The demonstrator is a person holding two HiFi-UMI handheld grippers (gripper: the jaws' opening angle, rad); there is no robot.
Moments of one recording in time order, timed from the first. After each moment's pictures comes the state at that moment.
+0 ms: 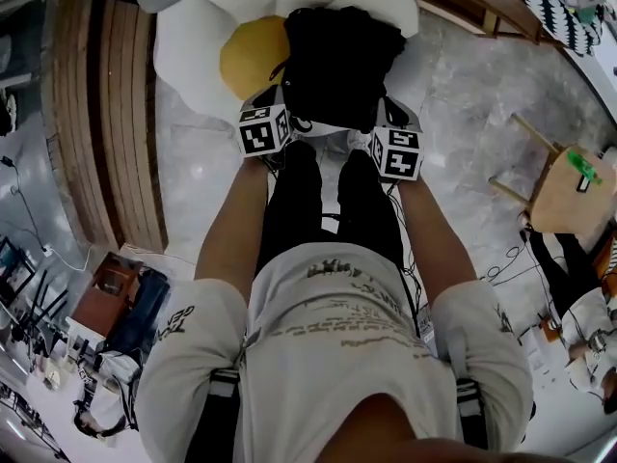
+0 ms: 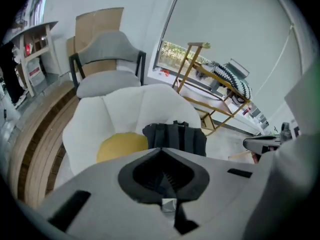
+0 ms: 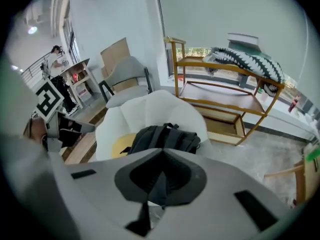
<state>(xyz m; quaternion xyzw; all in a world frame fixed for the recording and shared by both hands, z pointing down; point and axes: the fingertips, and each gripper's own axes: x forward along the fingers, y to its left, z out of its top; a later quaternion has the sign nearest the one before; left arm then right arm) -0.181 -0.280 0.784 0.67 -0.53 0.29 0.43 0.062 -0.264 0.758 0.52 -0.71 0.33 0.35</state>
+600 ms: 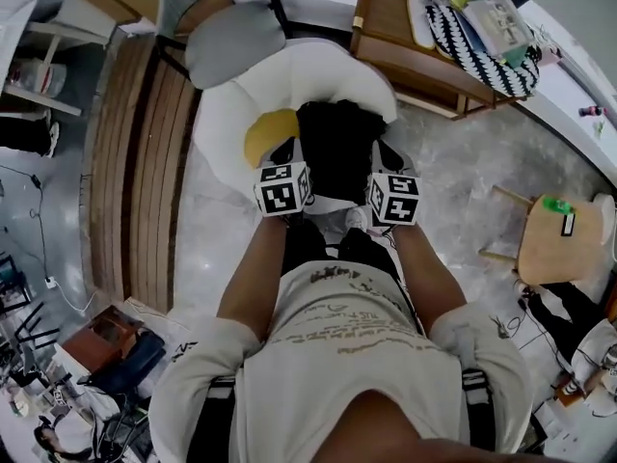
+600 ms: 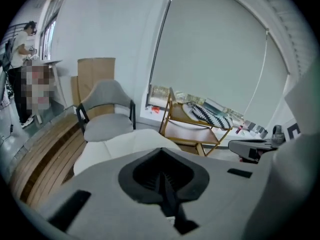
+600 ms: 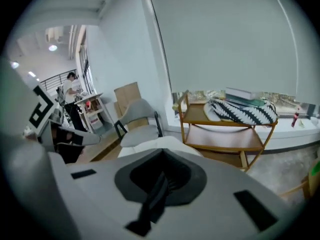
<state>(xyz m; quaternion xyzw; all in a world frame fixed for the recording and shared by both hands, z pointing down) -0.129 -0.303 0.561 0.72 -0.58 0.22 0.31 0.063 -0.306 0.558 0.54 -0.77 0.26 0.21</state>
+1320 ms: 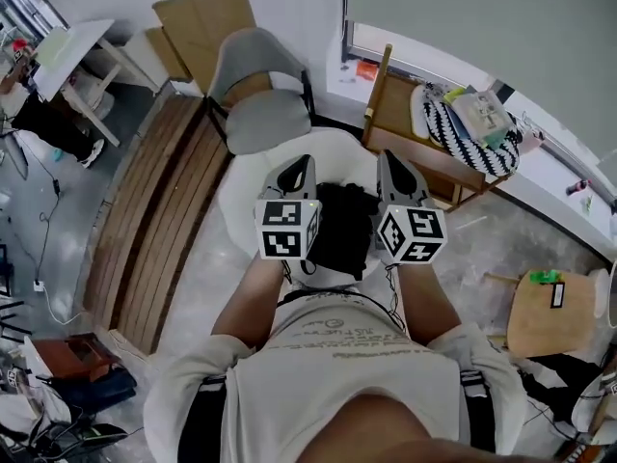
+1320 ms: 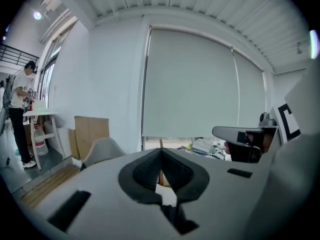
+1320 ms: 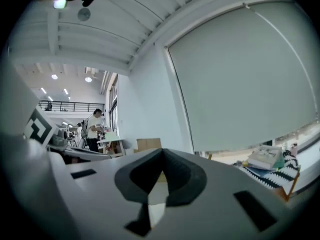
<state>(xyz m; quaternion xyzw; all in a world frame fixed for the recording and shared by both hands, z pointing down) -0.113 -0.297 0.301 0.78 -0.61 0.11 0.10 0.033 -0.317 0.278 0.50 -0.86 0.09 -0.02</state>
